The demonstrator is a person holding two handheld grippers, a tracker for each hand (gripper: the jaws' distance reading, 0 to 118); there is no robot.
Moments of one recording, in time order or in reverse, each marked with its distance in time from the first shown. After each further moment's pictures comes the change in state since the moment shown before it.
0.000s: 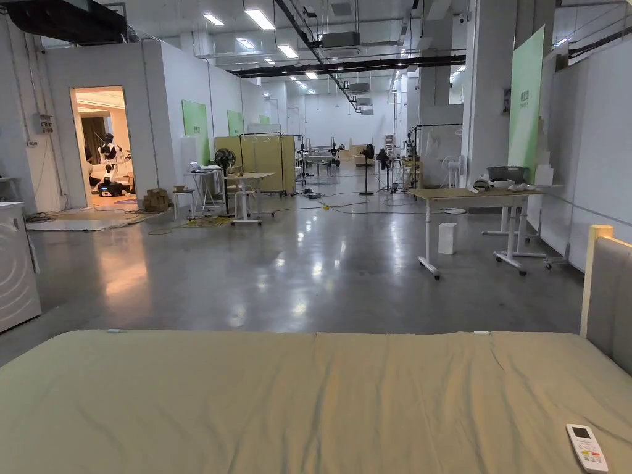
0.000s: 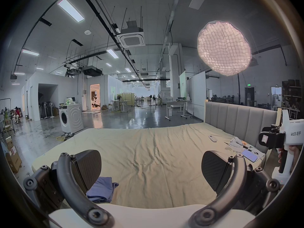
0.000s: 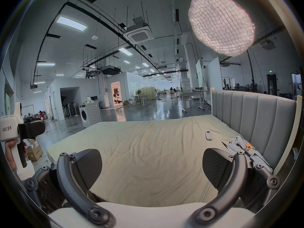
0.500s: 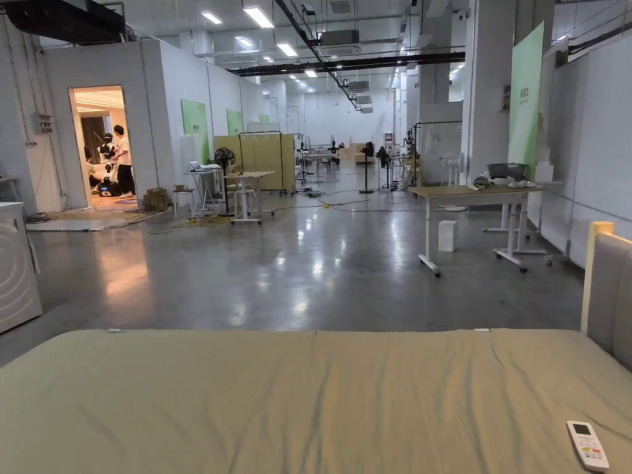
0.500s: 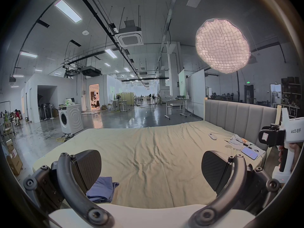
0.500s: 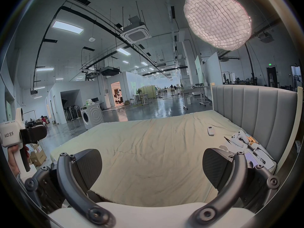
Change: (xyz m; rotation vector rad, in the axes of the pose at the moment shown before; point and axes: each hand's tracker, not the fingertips) left arm 0.002 -0.002 0.000 -0.011 -0.004 -0.019; right arm 0.005 -0.004 -0.001 -0.017 0.013 -0.050
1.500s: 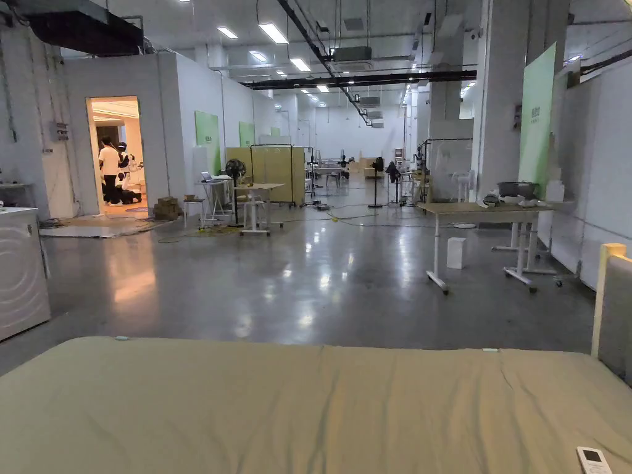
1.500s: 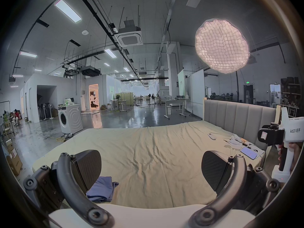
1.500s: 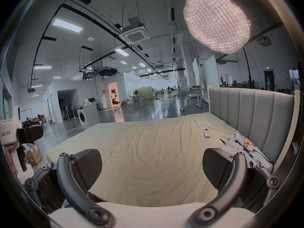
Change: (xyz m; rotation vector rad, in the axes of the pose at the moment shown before) left arm 0.000 -0.001 0.003 -0.001 -0.005 0.000; right arm -0.001 0.003 0.003 0.014 -0.036 0.017
